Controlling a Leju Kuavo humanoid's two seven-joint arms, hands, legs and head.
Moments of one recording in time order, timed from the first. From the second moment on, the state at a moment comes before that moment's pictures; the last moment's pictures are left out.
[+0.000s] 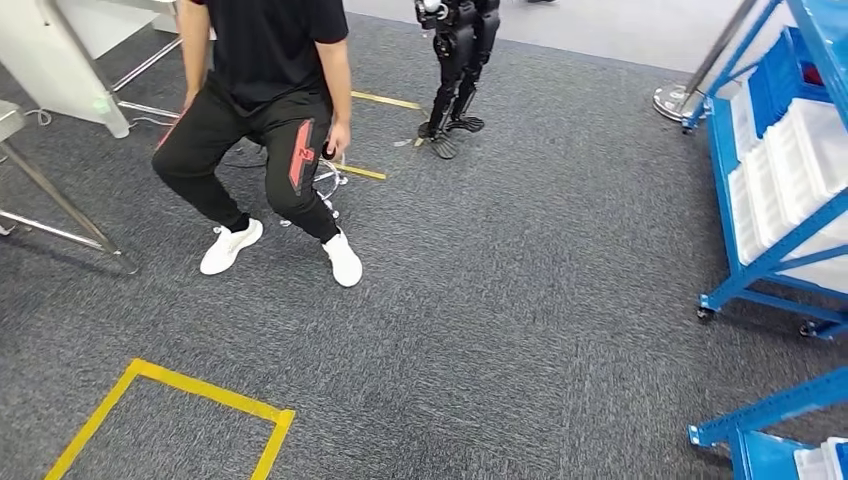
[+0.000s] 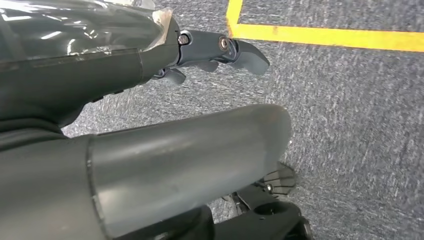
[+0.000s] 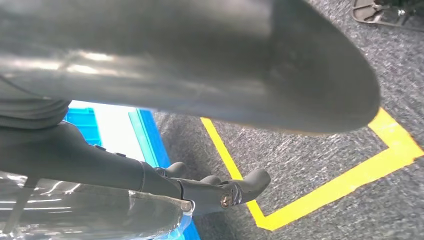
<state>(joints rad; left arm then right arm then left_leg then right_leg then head) -0.11 -0.18 1.01 -0.19 -1.15 0.07 -0.26 -0.10 -0.03 -0.14 -0.19 0.65 -0.16 0.16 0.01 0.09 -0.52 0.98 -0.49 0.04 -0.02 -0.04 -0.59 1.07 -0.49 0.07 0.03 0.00</state>
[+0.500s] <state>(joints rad) -0.08 -0.18 0.98 -0.19 -1.23 0.12 -0.25 -0.07 -0.02 -0.16 -0.19 0.61 -0.12 0.10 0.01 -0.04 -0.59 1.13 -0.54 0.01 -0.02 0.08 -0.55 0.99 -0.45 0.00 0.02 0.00</state>
